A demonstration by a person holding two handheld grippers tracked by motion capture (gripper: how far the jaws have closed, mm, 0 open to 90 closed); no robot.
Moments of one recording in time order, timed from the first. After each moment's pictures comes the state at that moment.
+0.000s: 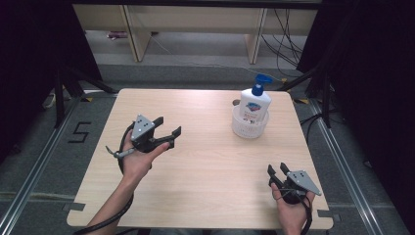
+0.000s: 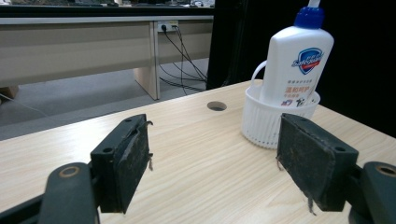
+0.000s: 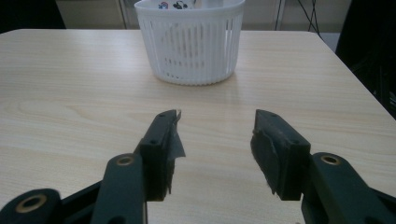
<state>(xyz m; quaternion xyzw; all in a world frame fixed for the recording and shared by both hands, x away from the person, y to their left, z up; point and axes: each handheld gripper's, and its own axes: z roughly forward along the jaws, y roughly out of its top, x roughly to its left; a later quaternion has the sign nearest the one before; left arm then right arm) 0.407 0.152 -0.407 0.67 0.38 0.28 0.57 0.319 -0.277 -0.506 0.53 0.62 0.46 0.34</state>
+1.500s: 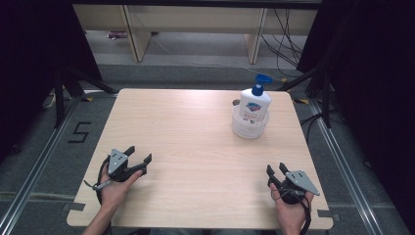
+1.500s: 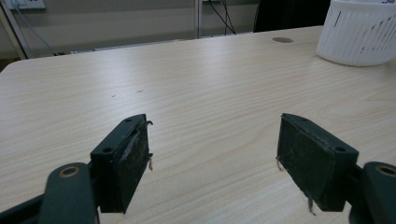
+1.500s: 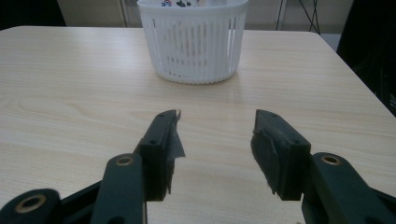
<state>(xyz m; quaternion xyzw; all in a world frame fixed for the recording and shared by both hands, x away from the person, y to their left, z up) 0.377 0.235 -0.523 0.66 0.43 0.32 0.52 0.319 -0.274 -0.507 0.53 0.62 0.45 0.35</state>
